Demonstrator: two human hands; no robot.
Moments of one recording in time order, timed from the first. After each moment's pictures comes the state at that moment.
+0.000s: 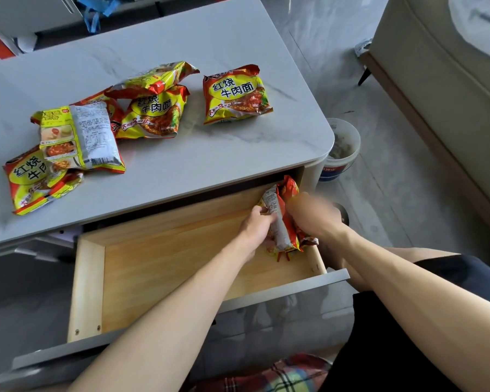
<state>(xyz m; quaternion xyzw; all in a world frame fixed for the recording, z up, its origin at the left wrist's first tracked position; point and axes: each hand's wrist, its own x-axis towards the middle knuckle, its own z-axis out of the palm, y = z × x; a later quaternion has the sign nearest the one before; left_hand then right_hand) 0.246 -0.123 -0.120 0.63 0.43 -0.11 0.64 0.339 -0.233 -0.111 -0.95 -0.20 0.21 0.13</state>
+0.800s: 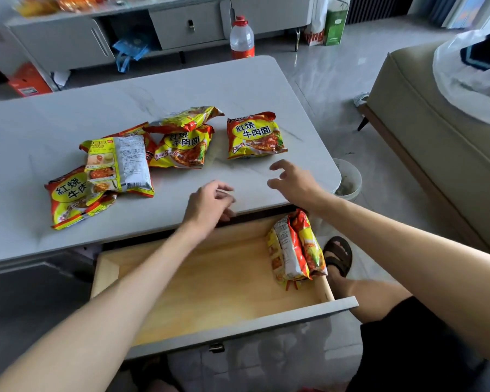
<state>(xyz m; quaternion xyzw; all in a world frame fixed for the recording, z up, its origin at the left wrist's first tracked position) 0.211 -0.019 0.011 0.77 0.34 0.09 0.53 0.363 -0.156 0.006 -0.86 -0.26 0.23 0.36</state>
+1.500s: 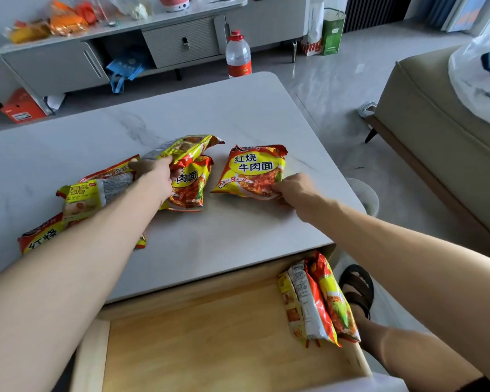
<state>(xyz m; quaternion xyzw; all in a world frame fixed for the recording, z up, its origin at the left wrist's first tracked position) 0.339 0.160 0.026 0.48 0.53 0.25 0.66 0.451 -0.070 -0.033 -0.81 -0.02 0.29 0.51</state>
